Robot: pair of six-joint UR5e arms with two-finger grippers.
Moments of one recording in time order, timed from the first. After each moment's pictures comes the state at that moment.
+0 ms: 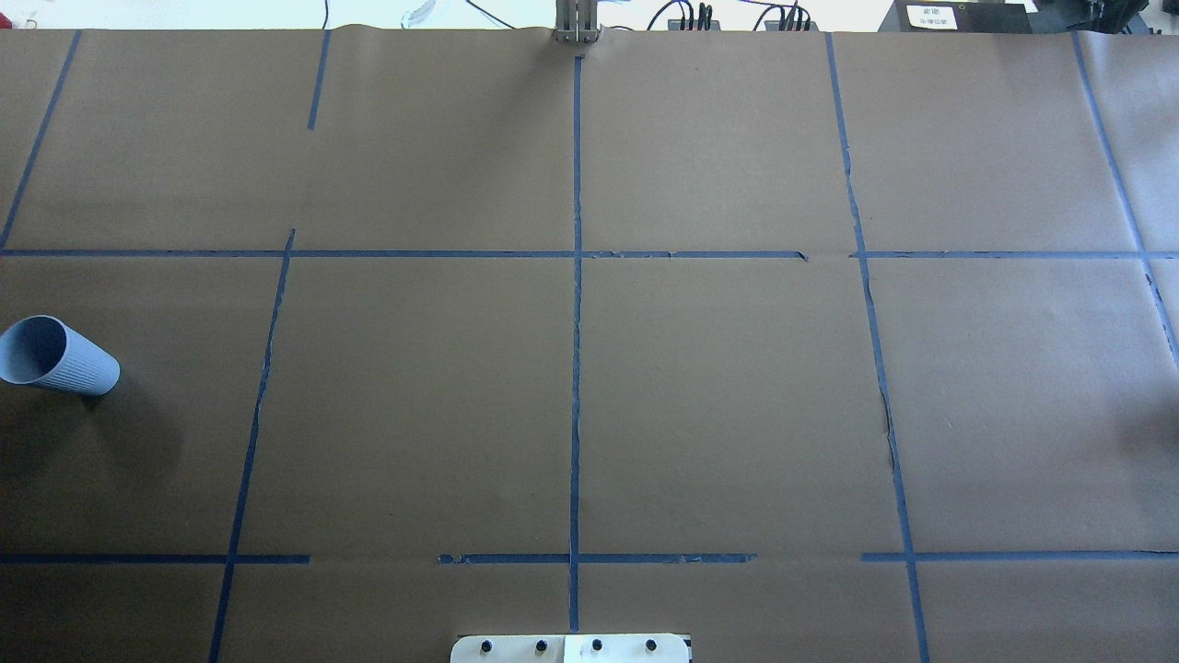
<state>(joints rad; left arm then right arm) -1.59 -1.59 -1.68 -1.32 -2.39 0.24 1.60 -1.58 1.58 -1.58 2.43 -0.07</state>
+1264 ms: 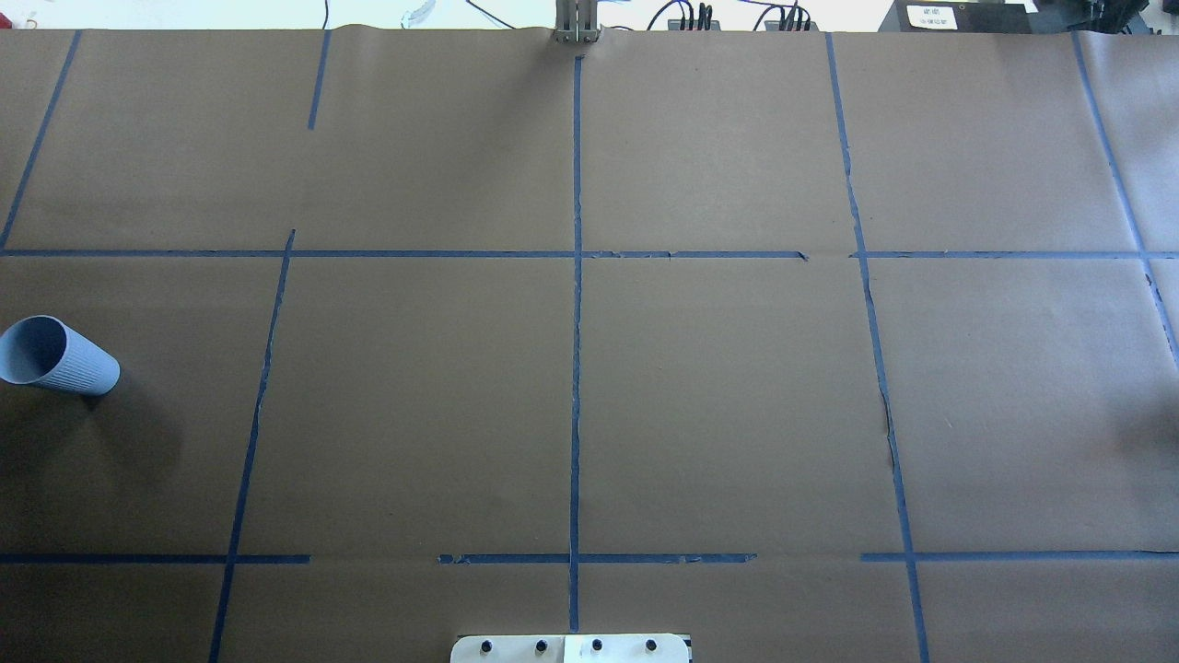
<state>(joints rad) -1.55 -1.58 -1.68 -1.44 -2.46 0.18 1.57 -1.58 1.59 -1.57 2.43 -0.07</state>
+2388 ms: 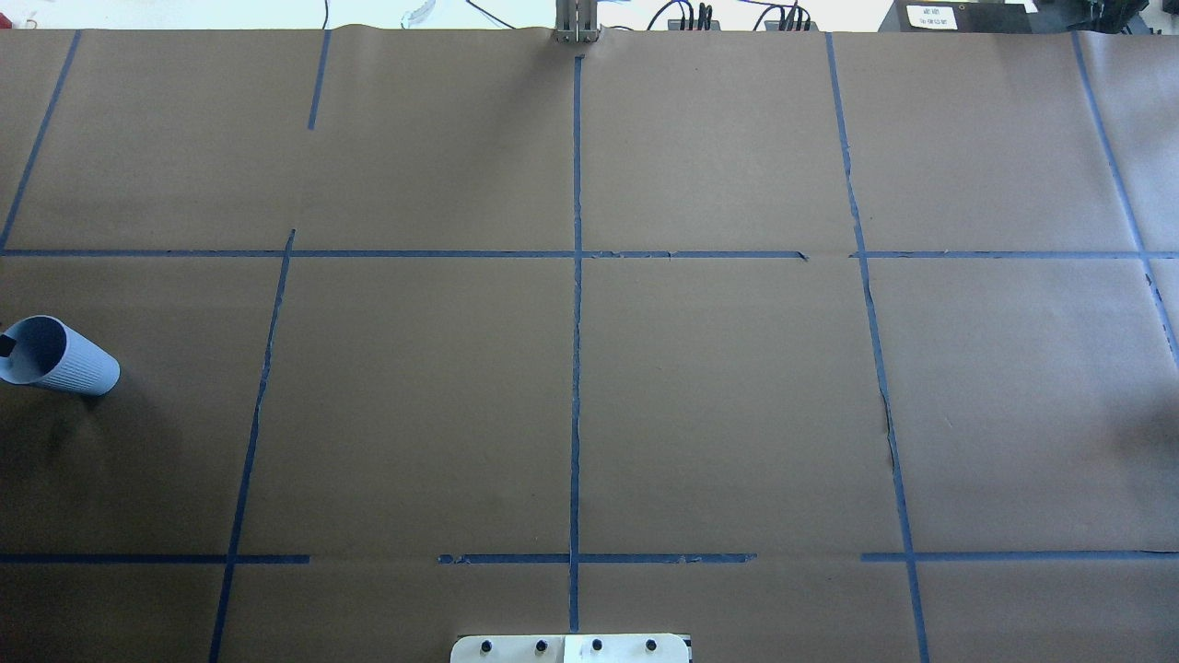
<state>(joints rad) -1.18 -1.47 -1.66 -1.90 -2.39 -0.34 1.56 -1.58 1.60 -1.57 2.43 -0.07</state>
